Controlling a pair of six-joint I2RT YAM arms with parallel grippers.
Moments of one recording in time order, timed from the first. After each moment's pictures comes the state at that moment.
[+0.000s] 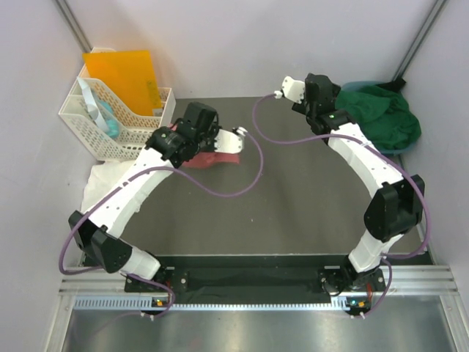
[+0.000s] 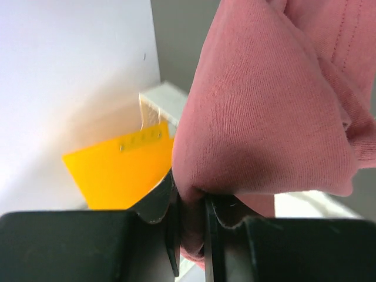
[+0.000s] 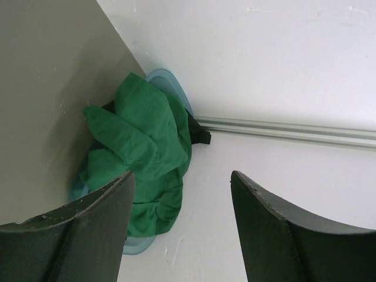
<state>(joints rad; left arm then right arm) -0.64 1.47 1.59 -0.88 -0.28 1.13 0.39 1.69 1.58 -0.30 0.51 -1.07</state>
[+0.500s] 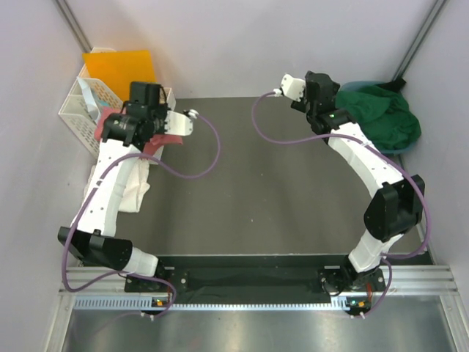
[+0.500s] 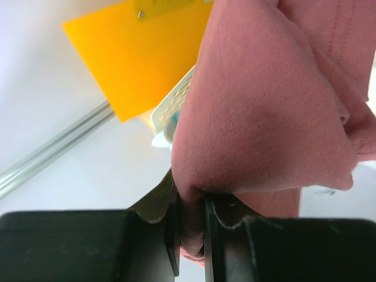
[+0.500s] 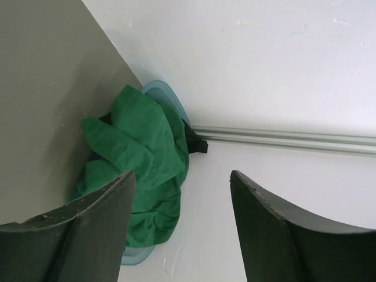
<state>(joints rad) -0.26 1.46 1.74 -1.00 -0.36 1.47 0.39 1.69 1.59 -0.27 0.48 -1.08</state>
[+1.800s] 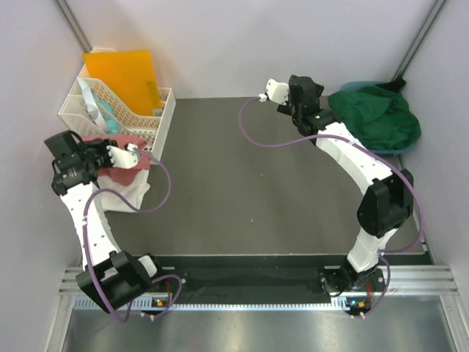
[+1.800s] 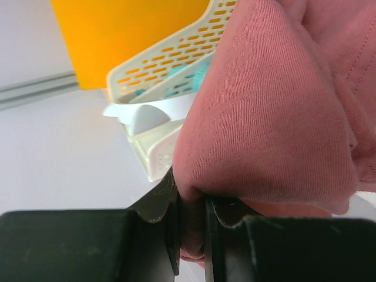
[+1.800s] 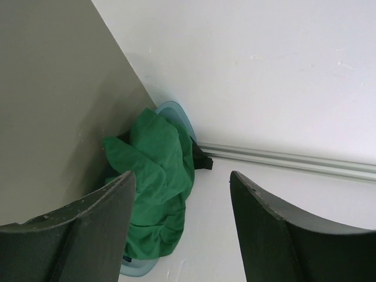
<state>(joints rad) 0.54 1.14 1.19 -0.64 0.52 1.80 0.47 1.75 1.63 -0.28 0.51 -1.08</state>
